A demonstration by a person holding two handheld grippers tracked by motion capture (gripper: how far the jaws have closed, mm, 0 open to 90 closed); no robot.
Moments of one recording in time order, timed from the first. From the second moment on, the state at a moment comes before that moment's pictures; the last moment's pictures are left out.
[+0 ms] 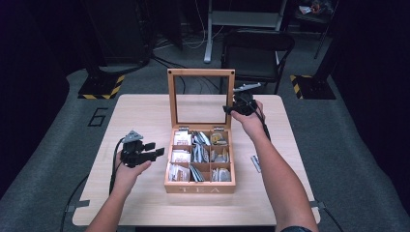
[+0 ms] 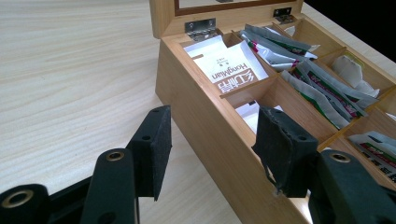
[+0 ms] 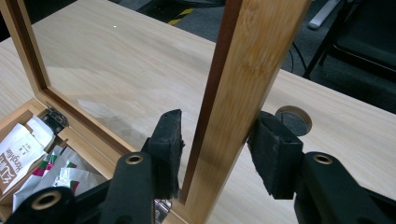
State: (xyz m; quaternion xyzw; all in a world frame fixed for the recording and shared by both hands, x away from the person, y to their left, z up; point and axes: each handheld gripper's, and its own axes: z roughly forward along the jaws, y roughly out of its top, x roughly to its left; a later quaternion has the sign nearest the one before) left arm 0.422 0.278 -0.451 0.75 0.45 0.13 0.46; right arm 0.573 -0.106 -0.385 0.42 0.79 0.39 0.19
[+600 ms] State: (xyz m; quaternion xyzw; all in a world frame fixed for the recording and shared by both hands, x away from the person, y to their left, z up) left arm 0.422 0.280 -0.451 0.75 0.46 0.13 0.47; right arm 0.574 -0.112 -0.382 0.43 0.79 0.40 0.17
